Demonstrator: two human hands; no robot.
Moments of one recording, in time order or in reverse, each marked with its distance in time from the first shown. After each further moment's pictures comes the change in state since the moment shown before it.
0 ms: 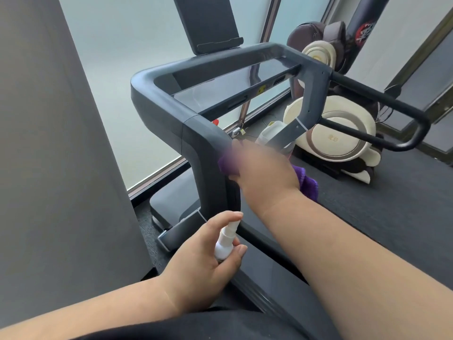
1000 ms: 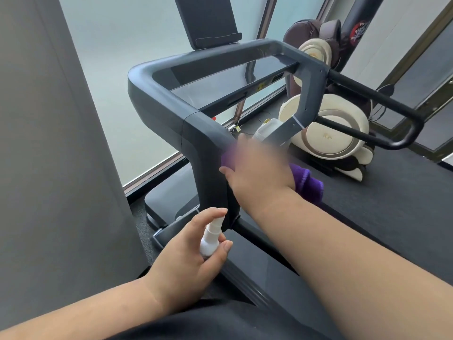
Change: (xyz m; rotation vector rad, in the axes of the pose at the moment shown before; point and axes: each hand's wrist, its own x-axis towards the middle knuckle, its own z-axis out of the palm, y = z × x) left_hand -0.002 -0.016 -0.020 0.020 0.047 0.020; right_hand 0.006 -0.019 0.000 -0.033 -0.046 0.128
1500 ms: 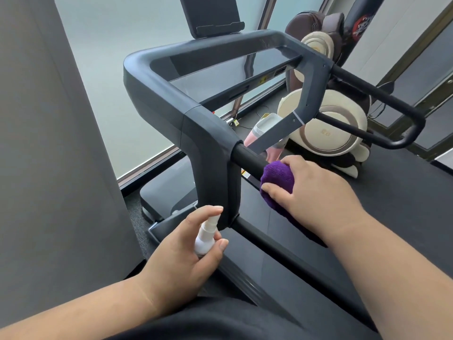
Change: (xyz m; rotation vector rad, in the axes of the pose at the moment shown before) left_hand 0.006 -0.011 -0.006 -0.031 0.011 0.018; right_hand -0.043 0.076 -0.003 0.291 -0.093 0.088
